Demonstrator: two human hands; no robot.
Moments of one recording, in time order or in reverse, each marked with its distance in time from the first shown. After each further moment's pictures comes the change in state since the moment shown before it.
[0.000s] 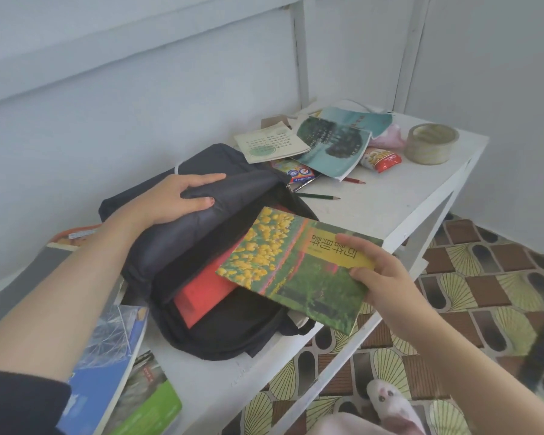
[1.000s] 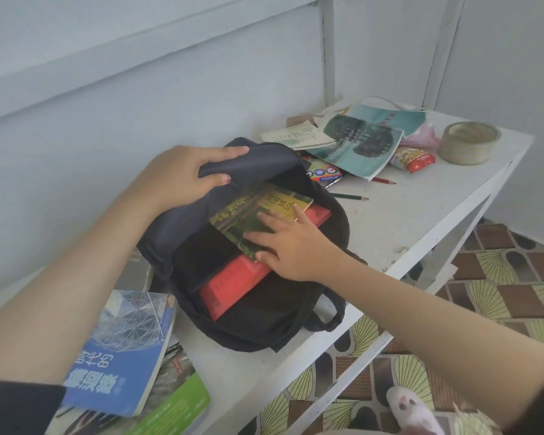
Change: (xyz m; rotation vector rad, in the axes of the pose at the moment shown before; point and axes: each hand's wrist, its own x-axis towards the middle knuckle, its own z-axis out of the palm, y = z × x) left_hand -0.018 0.032 -0.029 0.396 0.265 0.084; right_hand 0.080 -0.014 0.120 -1.587 -0.360 -0.747
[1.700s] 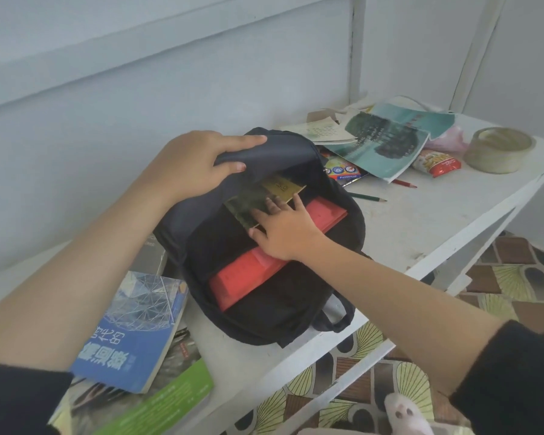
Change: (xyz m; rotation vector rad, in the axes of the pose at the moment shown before) left_hand -0.007 -0.001 -0.003 0.110 0.036 0.011; right_hand 0.048 -0.011 0.012 -0.014 -0.129 0.109
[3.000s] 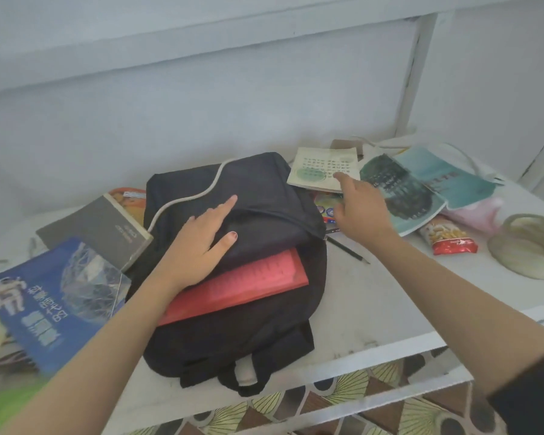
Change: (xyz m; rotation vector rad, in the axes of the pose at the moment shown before) left_hand -0.020 0.055 0.112 -0.191 0.056 -0.524; right_hand 0.056 0.211 -0.022 0.140 0.428 -0.030
